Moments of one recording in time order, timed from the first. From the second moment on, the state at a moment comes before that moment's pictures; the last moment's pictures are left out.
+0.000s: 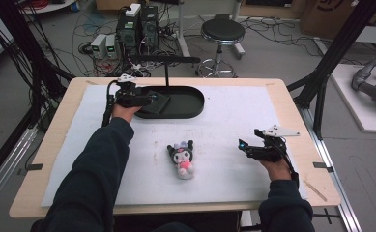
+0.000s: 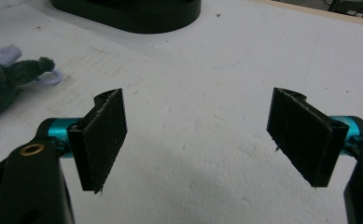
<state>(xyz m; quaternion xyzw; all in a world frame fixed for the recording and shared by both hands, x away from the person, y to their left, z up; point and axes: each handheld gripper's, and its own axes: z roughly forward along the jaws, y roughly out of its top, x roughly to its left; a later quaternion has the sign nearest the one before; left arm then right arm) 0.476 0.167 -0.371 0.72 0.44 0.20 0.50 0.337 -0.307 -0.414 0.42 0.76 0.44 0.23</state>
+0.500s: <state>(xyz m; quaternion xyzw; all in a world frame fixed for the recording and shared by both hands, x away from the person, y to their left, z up) 0.435 0.194 -0.357 0.70 0.42 0.23 0.53 0.336 -0.302 -0.413 0.42 0.76 0.43 0.23</state>
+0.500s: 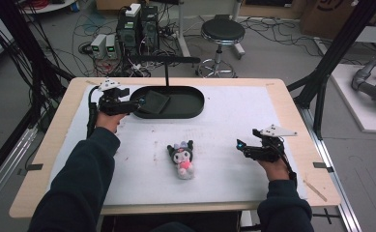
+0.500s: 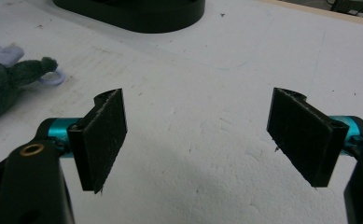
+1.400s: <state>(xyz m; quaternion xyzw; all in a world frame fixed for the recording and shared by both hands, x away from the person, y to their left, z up) 0.340 0.239 -0.409 0.70 0.42 0.27 0.51 0.316 -0.260 -0.398 0.41 0.77 0.43 0.23</state>
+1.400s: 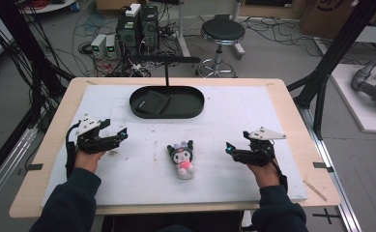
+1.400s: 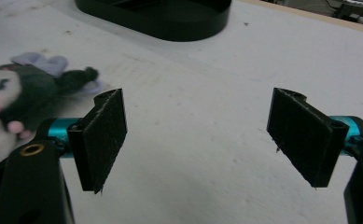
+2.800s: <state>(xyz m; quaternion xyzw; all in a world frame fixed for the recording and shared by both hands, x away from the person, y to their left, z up) 0.334 0.286 -0.421 0.66 0.46 0.28 0.53 0.325 -0.096 -0.415 0.36 0.85 0.34 0.16</state>
